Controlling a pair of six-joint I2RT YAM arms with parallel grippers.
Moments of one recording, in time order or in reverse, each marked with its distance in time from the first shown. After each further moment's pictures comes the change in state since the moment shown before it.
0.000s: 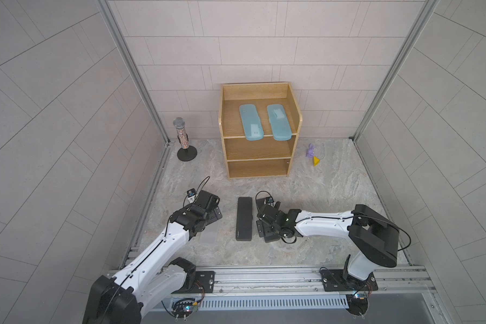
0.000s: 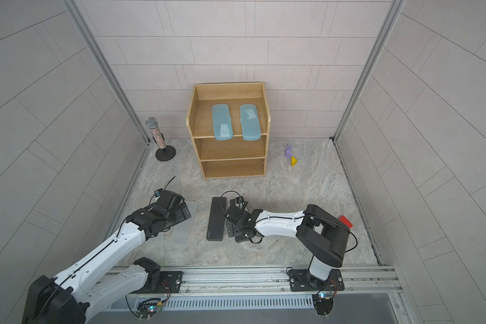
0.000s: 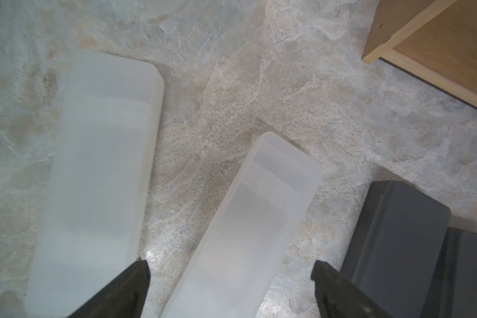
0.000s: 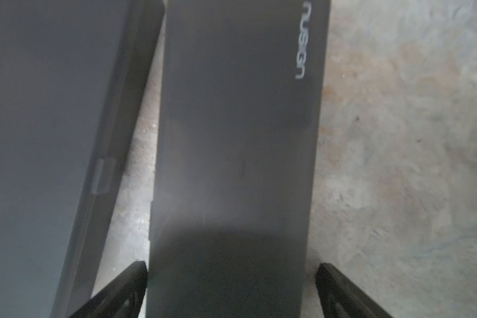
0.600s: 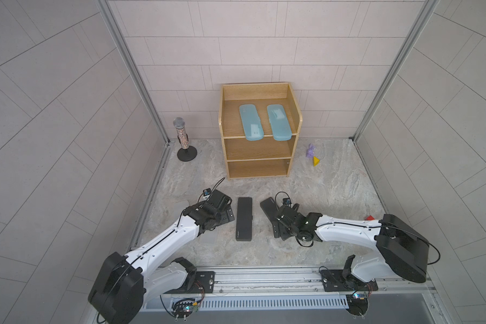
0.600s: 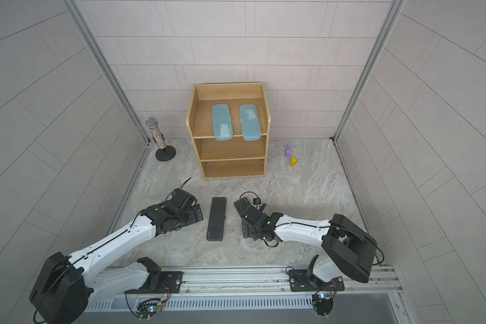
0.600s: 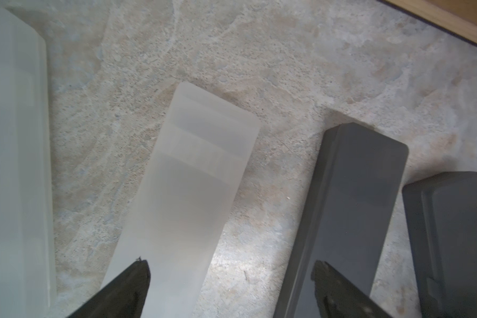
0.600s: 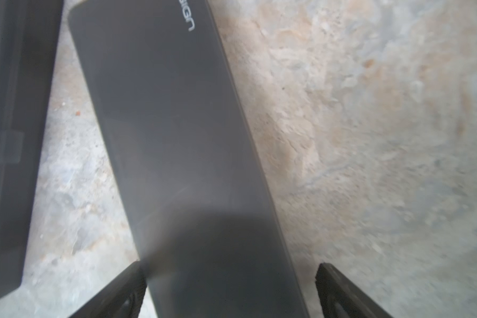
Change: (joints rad) left arm -0.149 0.121 0.043 0.067 0.088 -0.011; right arm -0.081 -0.267 -0.218 -0.033 -0.019 -0.006
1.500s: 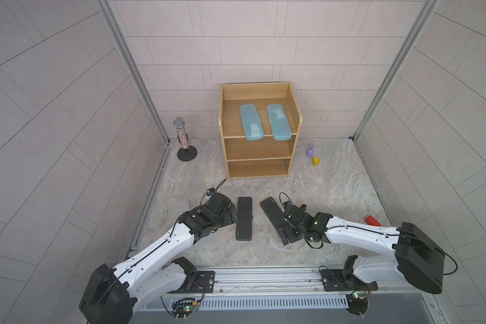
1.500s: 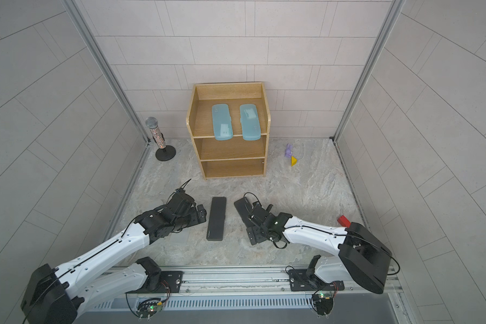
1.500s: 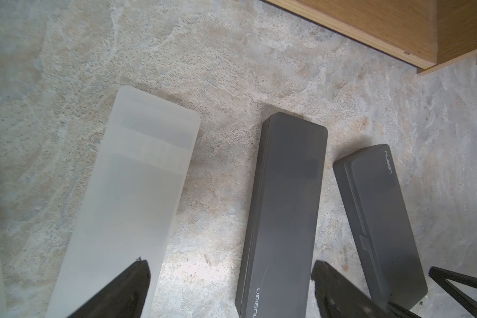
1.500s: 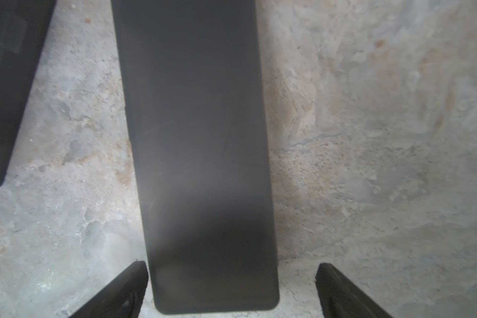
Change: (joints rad) left arm -0.064 -0.112 -0.028 0.049 0.038 0.003; right arm -0.024 -0.055 -0.002 -0.128 -0.076 -0.230
